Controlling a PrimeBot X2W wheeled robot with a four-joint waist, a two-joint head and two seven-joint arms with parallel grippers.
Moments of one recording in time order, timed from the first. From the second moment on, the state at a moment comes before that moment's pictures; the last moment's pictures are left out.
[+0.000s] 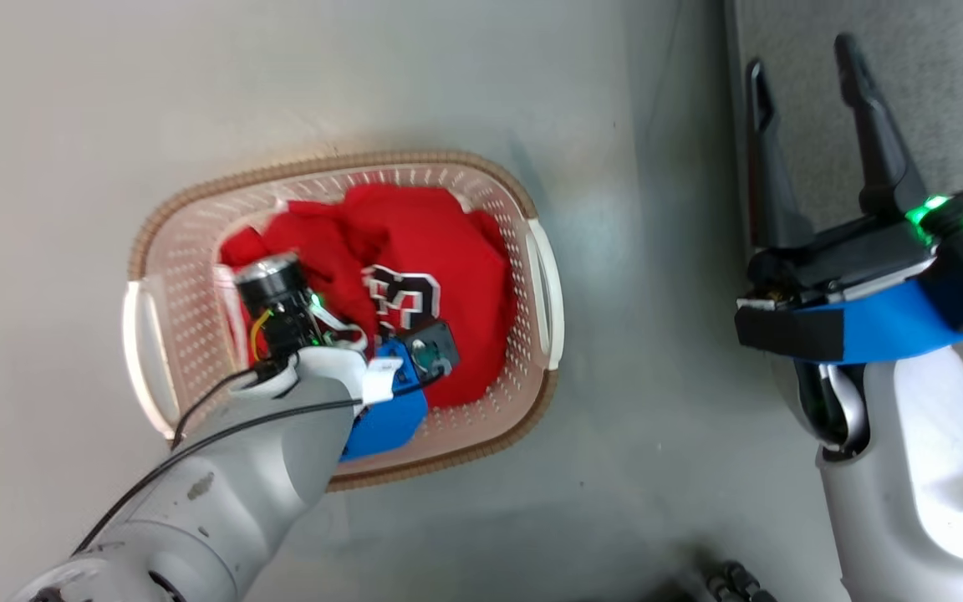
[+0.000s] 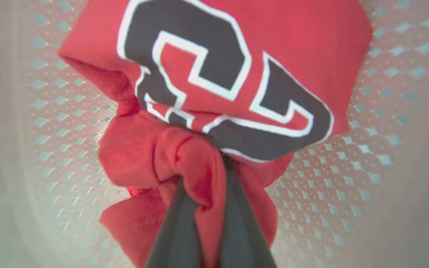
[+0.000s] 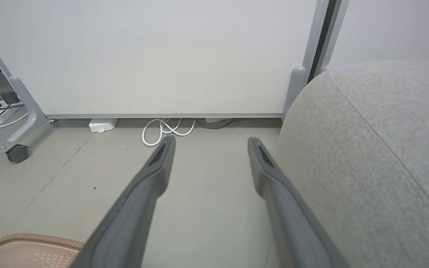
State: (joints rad) left arm -0.97 0.07 -1.28 1.26 -0.08 -0.13 0.14; right arm -0.53 -0.05 0.07 0.06 0.10 0.13 -0.26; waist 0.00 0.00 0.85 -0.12
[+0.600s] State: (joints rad) left arm -0.90 0.07 -1.21 1.24 -0.27 -0.13 -0.14; right arm -0.41 -0.05 0.07 0.13 0.08 0.13 -0.26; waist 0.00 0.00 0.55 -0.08
